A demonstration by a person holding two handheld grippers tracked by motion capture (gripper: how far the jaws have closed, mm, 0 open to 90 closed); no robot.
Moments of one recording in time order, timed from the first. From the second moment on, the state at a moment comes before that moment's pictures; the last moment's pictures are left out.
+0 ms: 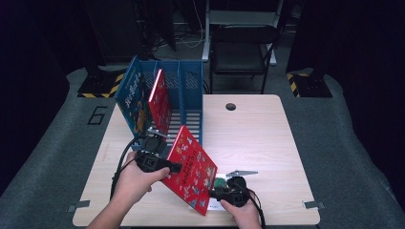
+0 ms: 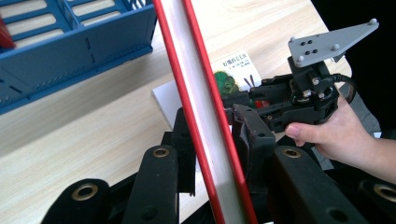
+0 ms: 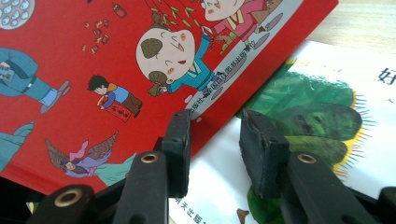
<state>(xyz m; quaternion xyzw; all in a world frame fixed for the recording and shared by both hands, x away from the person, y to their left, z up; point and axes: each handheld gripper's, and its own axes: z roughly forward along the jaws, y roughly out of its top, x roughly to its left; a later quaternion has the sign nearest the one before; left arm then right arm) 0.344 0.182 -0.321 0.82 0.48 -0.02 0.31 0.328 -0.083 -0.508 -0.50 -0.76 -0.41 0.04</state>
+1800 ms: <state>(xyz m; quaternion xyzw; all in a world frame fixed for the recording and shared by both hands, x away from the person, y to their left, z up) 0.337 0.139 -0.297 0.88 0.40 0.00 0.25 0.326 -0.075 -0.508 -0.48 -0.77 -0.42 0.04</state>
